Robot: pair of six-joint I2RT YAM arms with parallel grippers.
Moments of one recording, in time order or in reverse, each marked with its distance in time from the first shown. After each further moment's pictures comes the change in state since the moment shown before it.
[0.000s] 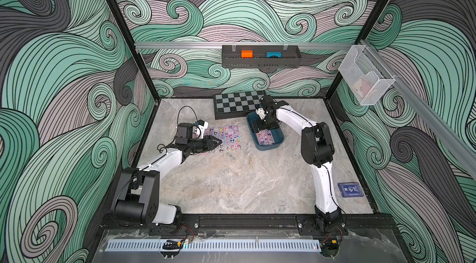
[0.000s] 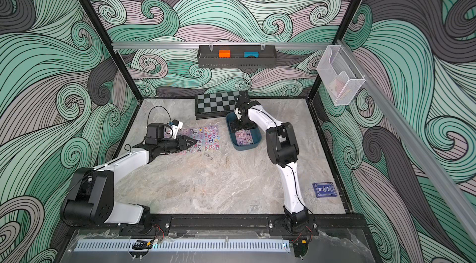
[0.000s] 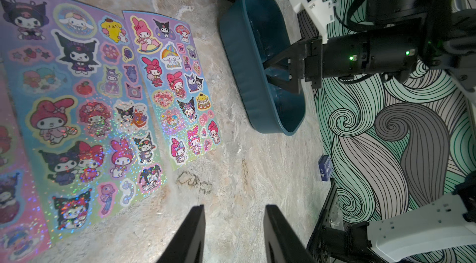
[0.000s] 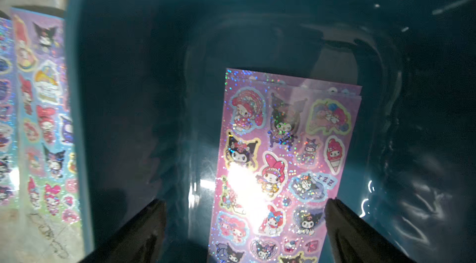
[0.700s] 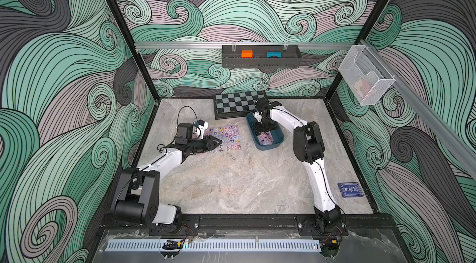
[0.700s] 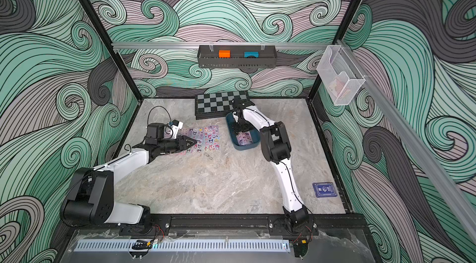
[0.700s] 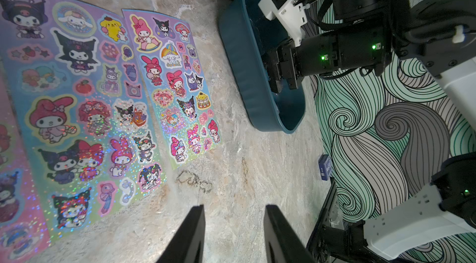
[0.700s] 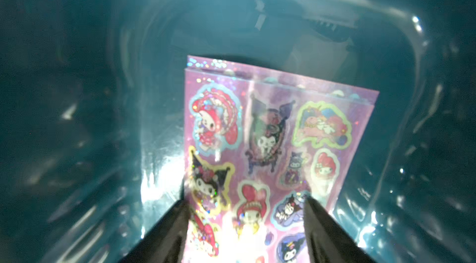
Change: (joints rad) left arm 0.000 0.000 0.000 -0.006 0.001 0.002; right arm 0.018 0.117 0.131 -0.100 0.103 -0.051
